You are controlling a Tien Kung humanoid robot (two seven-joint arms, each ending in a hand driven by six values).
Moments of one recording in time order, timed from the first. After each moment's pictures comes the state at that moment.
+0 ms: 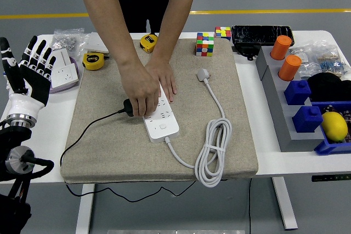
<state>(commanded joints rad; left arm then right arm) -0.11 0.07 -1.58 -1.33 0.79 -0.02 -0.13 0.03 -0.07 1.46 0.18 -1.39 -0.06 -0.07</state>
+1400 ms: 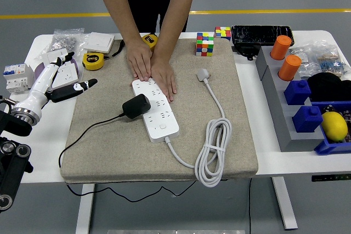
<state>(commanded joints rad) -0.15 0.13 -1.53 -1.41 2.01 -0.10 0.08 0.04 -0.08 1.46 0.18 -1.38 -0.06 -0.07</state>
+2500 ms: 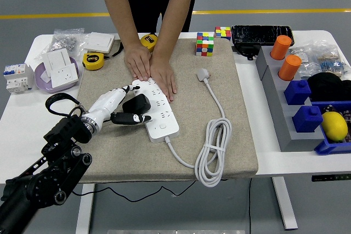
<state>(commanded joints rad) -0.32 0.04 -1.19 -1.06 2.14 0.04 0.04 0.04 -0.08 1.45 0.18 -1.37 -0.06 -0.07</state>
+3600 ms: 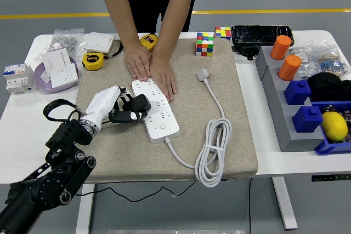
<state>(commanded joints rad) -0.31 0.03 -1.17 -1.02 2.08 0.16 0.01 0.03 -0.08 1.45 0.18 -1.38 -0.06 -0.07</state>
